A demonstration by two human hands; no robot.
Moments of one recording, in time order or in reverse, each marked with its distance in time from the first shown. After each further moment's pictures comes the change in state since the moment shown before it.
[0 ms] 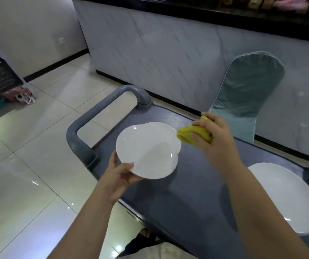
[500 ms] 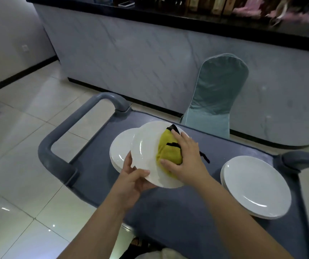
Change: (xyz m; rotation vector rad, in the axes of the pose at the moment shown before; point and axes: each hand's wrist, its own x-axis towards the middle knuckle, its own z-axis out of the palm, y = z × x) left_hand 0.015 -0.032 0.055 0.046 -0.304 -0.071; right_hand -0.036 -0.003 0.026 -0.080 -0.228 0.346
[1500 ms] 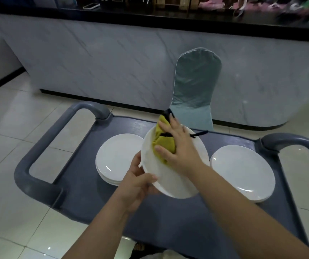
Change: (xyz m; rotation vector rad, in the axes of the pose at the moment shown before) left_hand 0.019 -0.003 0.024 0.191 -0.261 -0.092; right_hand 0.021 0.001 -0.023 -0.052 0.178 -0.184
